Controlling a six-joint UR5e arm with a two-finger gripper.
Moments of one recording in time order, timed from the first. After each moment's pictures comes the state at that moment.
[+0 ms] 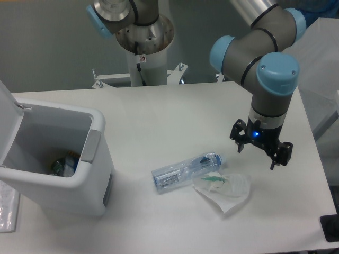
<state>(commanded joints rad) 2.67 -2.00 -1.46 -1.06 1.52 1.32</state>
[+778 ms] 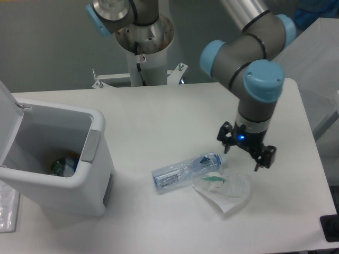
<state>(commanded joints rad) 2.60 -1.96 -1.57 -1.01 1.48 1.15</state>
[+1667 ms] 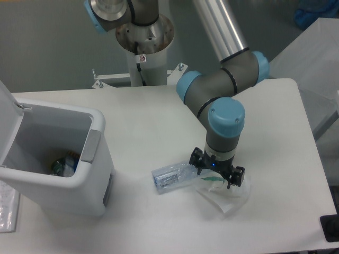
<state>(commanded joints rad) 2.52 -2.11 -1.59 -0.90 1.59 1.01</state>
